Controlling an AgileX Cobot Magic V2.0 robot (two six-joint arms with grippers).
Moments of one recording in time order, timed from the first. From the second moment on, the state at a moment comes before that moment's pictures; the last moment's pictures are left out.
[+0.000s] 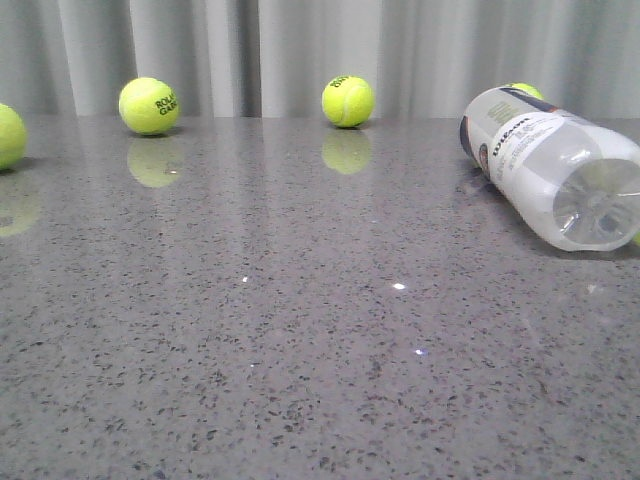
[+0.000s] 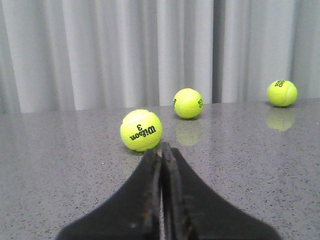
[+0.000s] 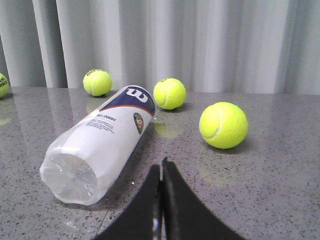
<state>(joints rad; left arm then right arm) -0.11 0.00 0.00 0.05 -0.01 -0.01 0.11 -0.01 0.03 -0.04 -0.02 0.07</state>
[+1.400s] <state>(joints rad) -0.11 0.00 0.00 0.05 -0.01 -0.01 0.11 0.72 -0.79 0.03 0.76 0.07</state>
